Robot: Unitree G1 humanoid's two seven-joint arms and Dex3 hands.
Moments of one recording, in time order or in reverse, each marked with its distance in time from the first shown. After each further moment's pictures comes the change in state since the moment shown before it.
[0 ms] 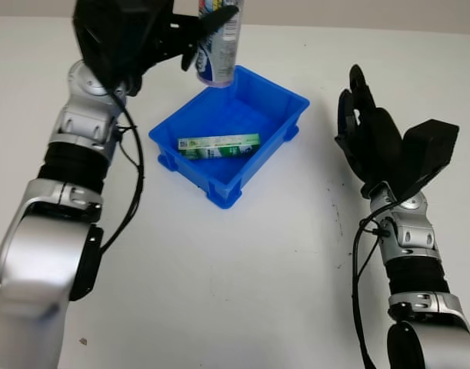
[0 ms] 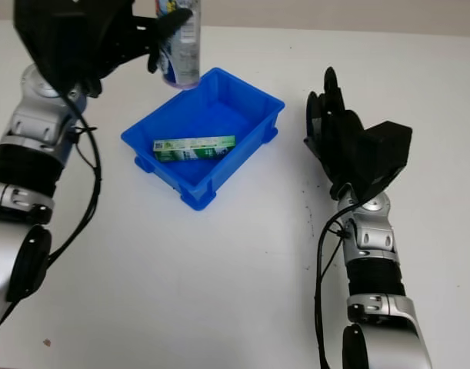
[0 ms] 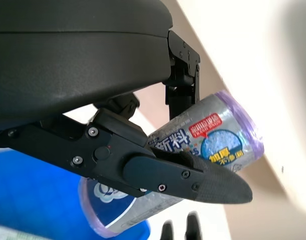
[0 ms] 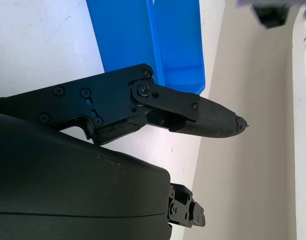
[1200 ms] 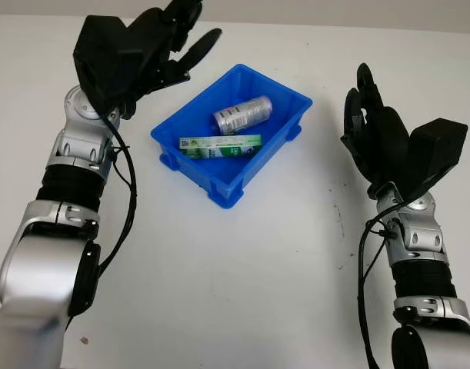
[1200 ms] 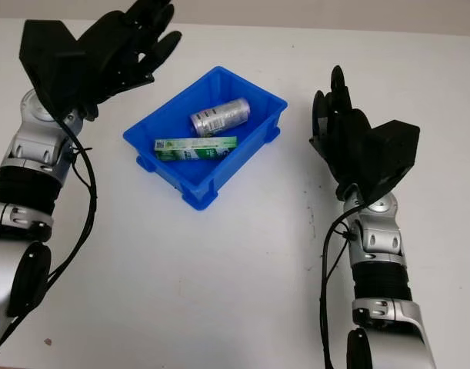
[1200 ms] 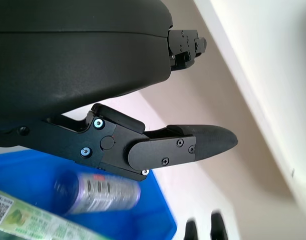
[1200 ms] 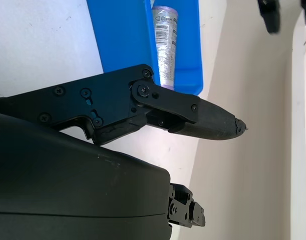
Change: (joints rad) left arm 0.247 0.018 0.161 -0.175 -0.009 -0.028 0.097; right arm 0.016 -0.016 -0.008 -0.056 -0.003 0.031 0.010
